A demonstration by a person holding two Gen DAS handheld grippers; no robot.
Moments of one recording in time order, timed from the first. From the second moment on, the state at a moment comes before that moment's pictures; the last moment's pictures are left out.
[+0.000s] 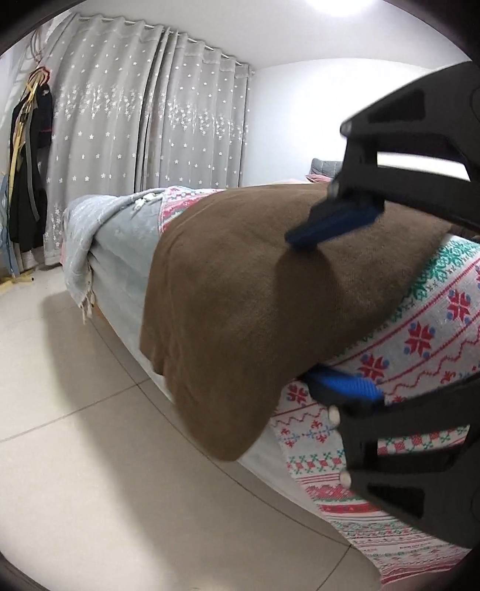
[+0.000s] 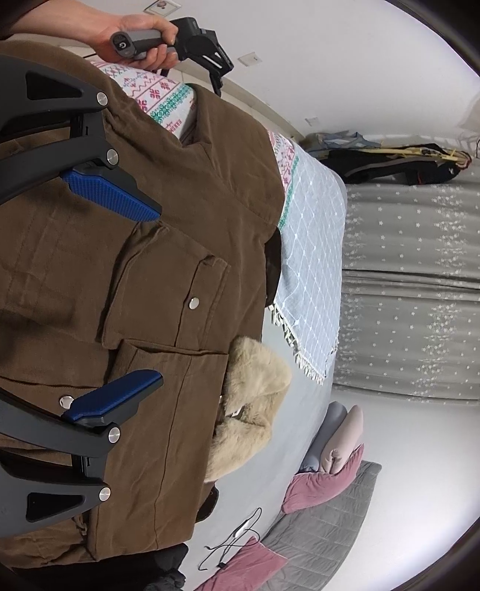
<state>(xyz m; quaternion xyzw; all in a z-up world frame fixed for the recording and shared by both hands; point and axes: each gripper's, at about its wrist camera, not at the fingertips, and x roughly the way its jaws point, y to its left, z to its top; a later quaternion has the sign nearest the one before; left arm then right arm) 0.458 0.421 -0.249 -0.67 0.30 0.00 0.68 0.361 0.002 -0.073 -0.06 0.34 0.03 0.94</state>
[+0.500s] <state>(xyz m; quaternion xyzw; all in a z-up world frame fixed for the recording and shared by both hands) 0.450 0.428 -0.157 -0.59 0.22 0.04 0.77 0.361 -0.006 -0.067 -0.05 0.33 0.03 0.94</state>
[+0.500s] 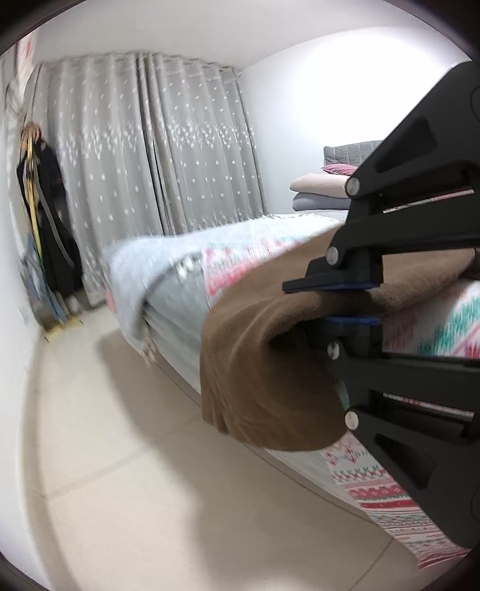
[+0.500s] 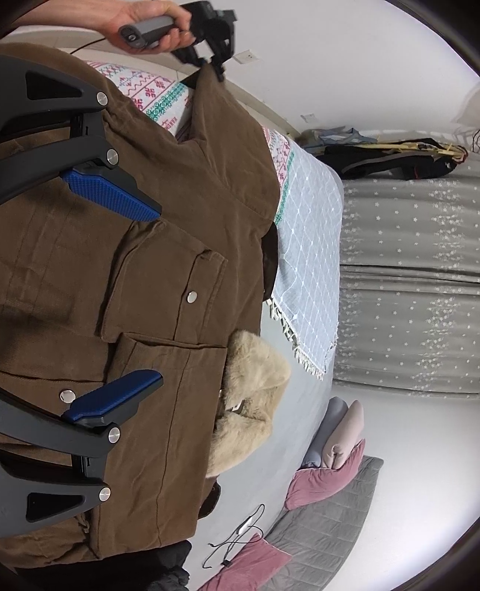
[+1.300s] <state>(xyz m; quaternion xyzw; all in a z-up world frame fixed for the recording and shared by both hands) 0.478 0.111 0.049 -0.14 0.25 -0.22 0.93 0.348 -0.110 -0.008 0.02 0.32 0.02 0.95</state>
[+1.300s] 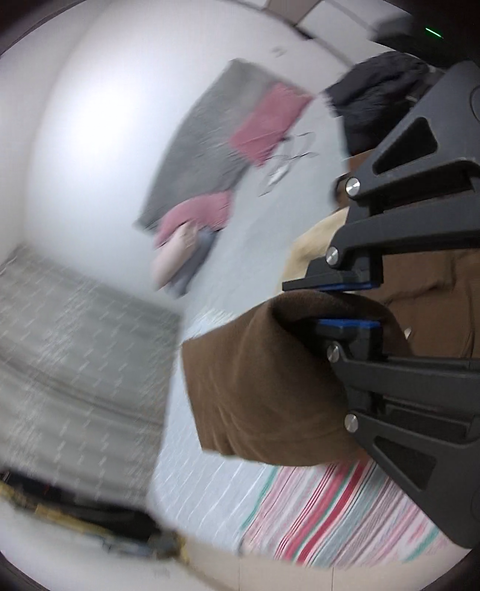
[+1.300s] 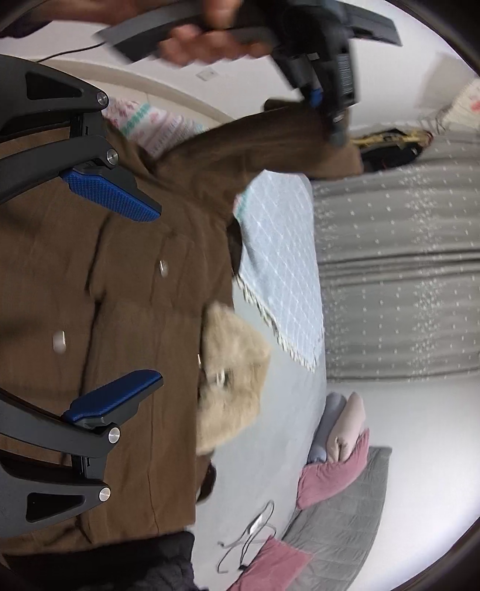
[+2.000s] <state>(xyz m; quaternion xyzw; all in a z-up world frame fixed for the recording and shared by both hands) 0.444 0.068 -0.034 -0.20 0.42 -0.25 0.85 0.386 -0.276 -0.100 0.28 0.41 -0.01 0.87</state>
